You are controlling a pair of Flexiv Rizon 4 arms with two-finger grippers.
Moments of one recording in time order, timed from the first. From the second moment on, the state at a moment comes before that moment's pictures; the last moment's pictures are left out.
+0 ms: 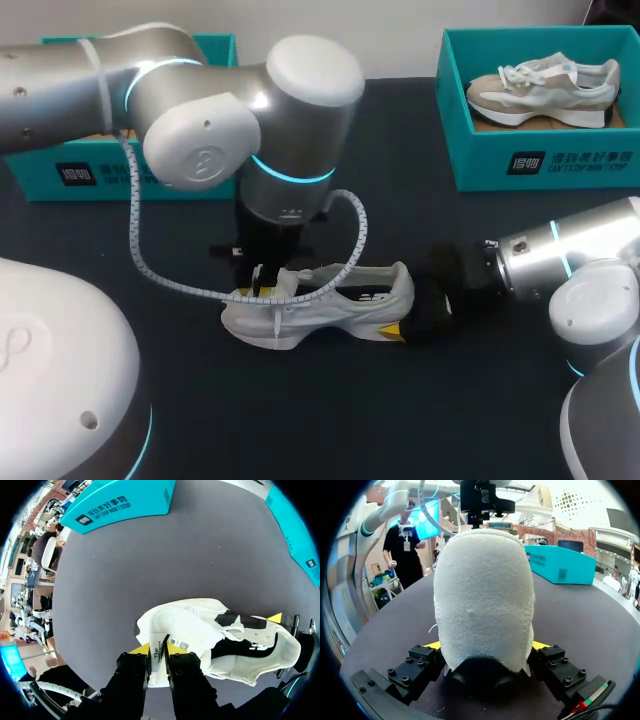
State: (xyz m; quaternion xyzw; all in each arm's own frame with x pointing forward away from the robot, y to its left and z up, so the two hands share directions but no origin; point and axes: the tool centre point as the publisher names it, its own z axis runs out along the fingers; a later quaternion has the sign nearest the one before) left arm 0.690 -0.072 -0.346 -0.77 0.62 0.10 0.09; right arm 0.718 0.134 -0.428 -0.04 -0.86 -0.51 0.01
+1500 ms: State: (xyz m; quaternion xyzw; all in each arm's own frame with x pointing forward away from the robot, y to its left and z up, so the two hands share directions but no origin) left arm 0.674 -0.075 -0.247 -0.43 0.90 0.02 -0.04; right arm 0.718 0.134 -0.428 -0.04 -0.86 -0.51 0.01
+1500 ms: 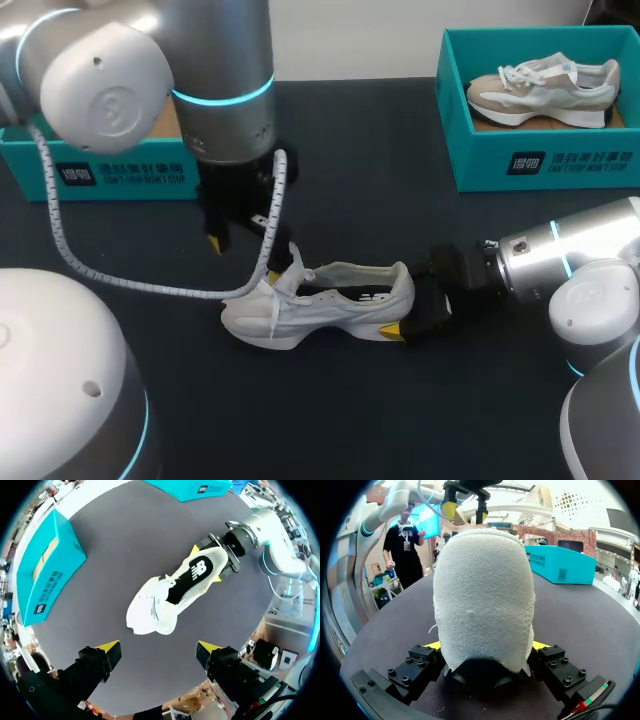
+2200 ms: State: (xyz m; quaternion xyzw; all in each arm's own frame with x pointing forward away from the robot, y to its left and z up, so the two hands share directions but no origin) left arm 0.686 -0.151 -0.243 -0.18 0.98 -0.10 -0.07; right arm 0.718 0.134 -0.428 -0.04 -0.86 -0.51 0.01
